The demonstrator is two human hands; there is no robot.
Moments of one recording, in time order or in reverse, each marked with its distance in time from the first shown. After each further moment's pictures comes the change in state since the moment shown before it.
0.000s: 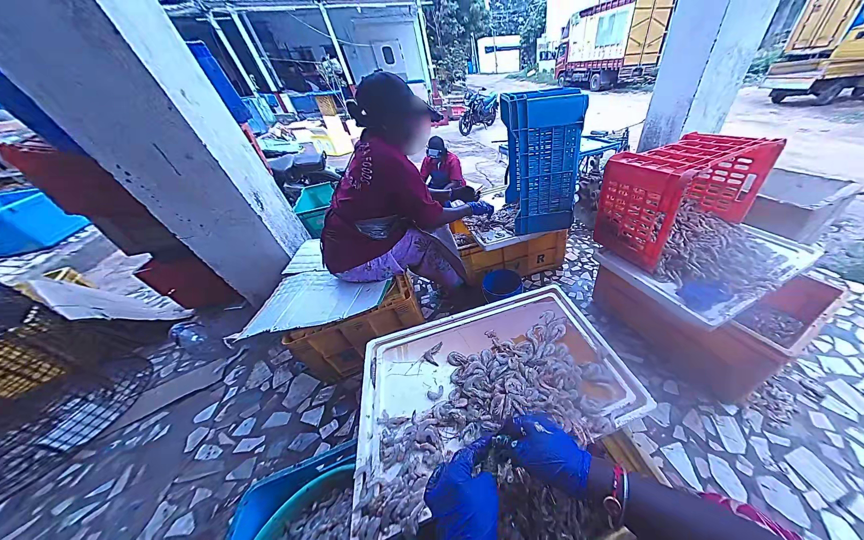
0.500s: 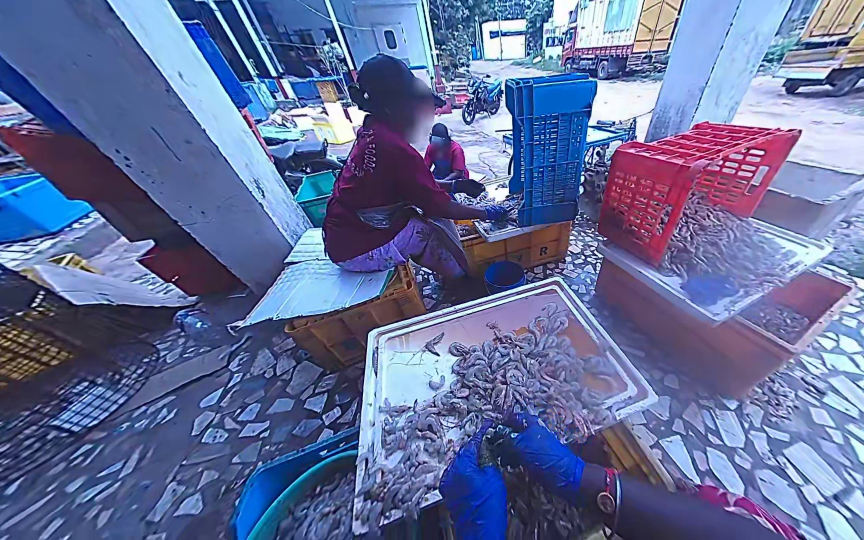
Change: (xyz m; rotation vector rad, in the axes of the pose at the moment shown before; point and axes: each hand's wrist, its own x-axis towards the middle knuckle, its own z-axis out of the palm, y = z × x) left_hand -0.007 -0.001 0.016 0.029 0.008 -0.065; right_hand 0.006 0.007 0.033 0.381 0.114 0.178
